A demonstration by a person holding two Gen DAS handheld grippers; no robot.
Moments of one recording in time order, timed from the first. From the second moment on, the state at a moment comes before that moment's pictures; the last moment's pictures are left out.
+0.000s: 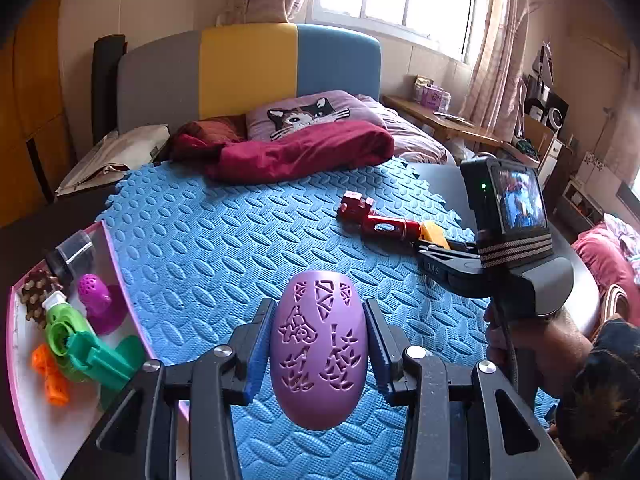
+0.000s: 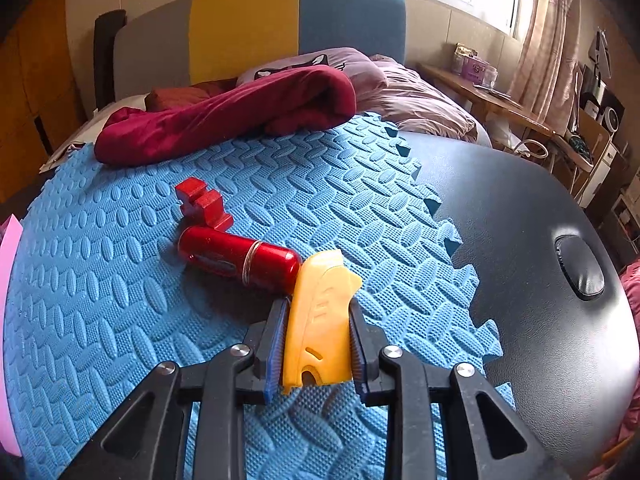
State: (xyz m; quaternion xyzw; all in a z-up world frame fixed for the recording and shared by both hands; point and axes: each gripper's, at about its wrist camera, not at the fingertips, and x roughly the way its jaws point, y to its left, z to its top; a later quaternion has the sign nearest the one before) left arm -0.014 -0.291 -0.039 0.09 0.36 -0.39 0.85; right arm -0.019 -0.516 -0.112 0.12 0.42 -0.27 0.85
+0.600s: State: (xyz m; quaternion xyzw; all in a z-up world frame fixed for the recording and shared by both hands) left arm -0.013 -0.240 -0.022 0.07 0.35 -0.35 0.87; right arm -0.019 -0.516 -0.112 0.12 0.42 -0.28 0.85
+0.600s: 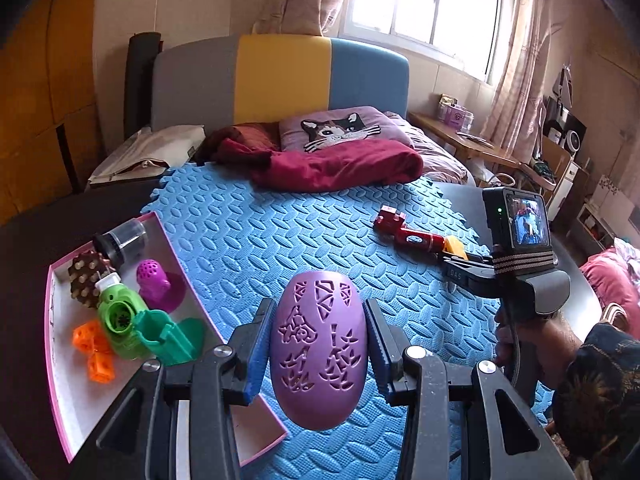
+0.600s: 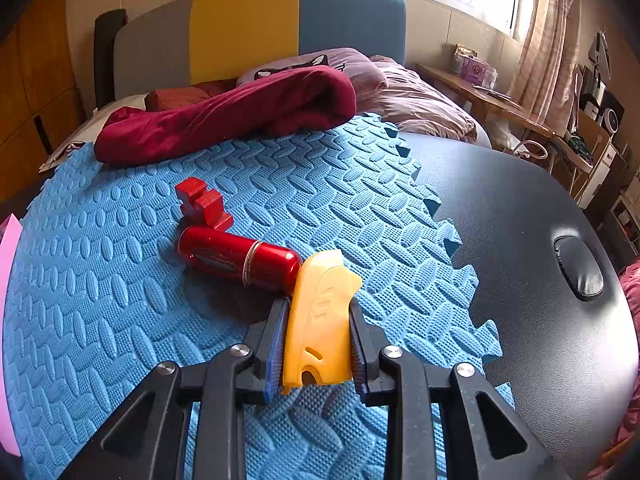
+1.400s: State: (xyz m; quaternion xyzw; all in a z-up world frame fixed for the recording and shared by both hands) left arm -0.002 -0.178 -0.013 0.03 0.35 -0.31 0.88; right arm -0.019 -0.516 -0.111 0.11 0.42 -0.28 0.85
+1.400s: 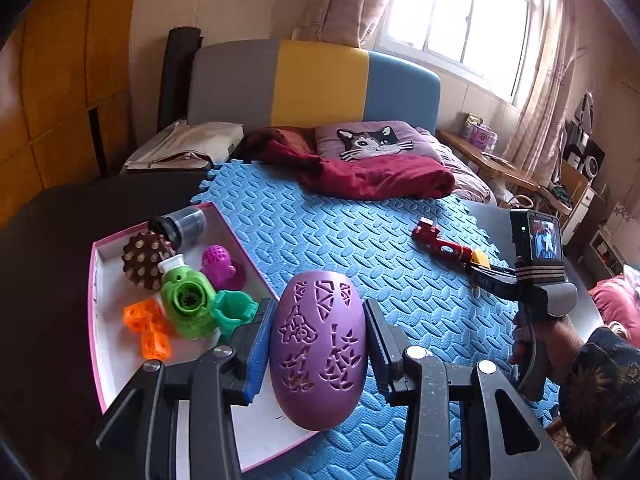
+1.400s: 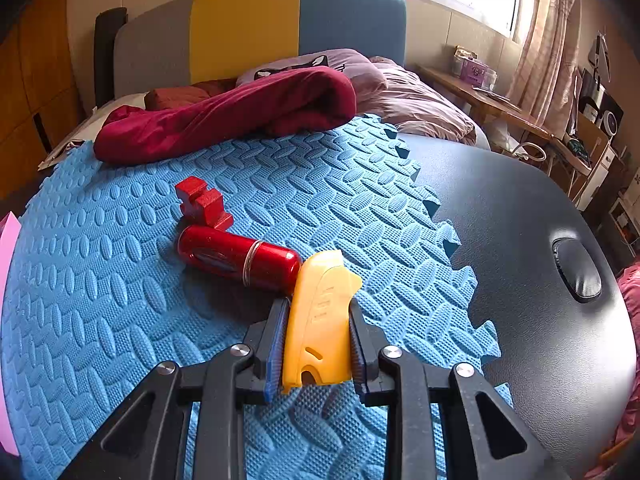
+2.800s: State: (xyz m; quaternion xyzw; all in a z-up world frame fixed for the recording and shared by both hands) left arm 0.049 -0.089 -0.101 0.00 0.46 -0.17 0.87; right arm -0.019 -0.514 -0.110 0.11 0.43 -0.28 0.85
